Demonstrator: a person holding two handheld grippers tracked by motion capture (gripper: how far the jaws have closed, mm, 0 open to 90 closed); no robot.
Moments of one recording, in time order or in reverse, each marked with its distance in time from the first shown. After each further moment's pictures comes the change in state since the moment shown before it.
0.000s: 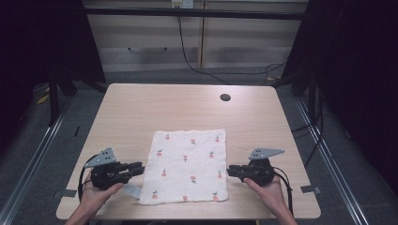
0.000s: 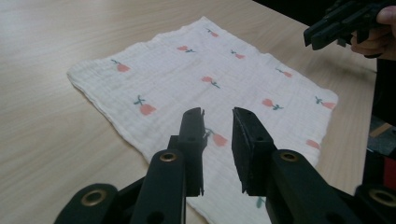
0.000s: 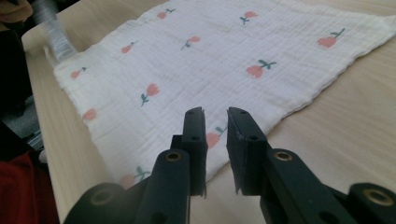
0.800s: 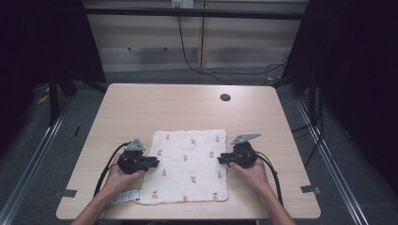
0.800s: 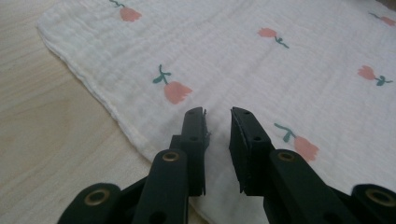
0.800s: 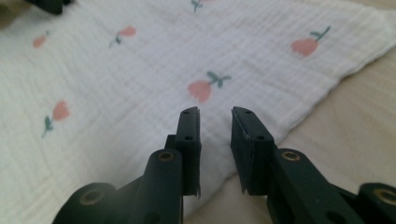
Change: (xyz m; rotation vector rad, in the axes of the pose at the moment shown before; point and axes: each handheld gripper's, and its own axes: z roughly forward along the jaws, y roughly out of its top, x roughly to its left) left arm 0.029 -0.001 0.084 0.241 0.048 0.015; right arm -0.037 0.022 0.063 0.144 -0.073 -0.029
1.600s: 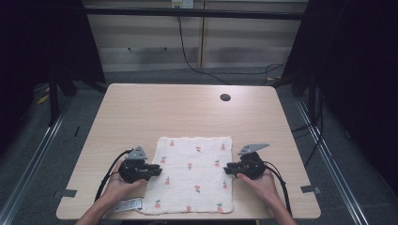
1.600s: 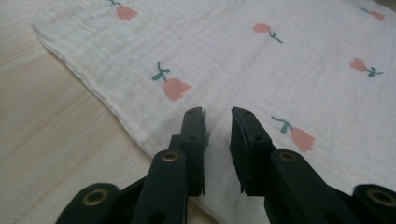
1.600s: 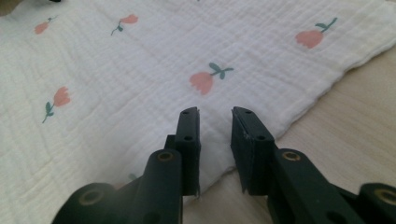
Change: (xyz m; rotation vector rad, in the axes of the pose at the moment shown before) left arm -0.022 -0.009 -0.004 0.007 -0.054 0.036; right arm 0.013 -0.025 -0.024 0.016 0.008 0.012
